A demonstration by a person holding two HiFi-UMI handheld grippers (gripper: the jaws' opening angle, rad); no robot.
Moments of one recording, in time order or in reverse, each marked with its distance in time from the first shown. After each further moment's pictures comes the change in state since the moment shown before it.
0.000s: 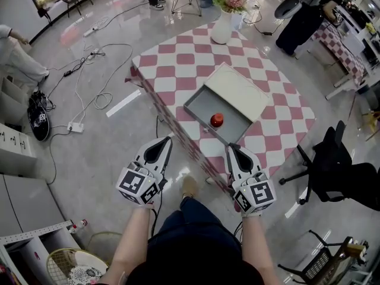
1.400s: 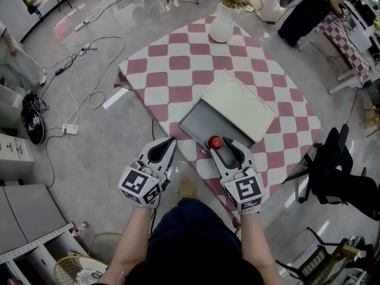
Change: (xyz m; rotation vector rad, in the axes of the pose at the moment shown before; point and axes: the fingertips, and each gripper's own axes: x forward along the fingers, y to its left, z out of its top) left arm 0.104 0.044 -0.018 -0.041 0.079 -0.063; right arm 0.110 -0.046 -0.033 -0.149 0.246 0.044
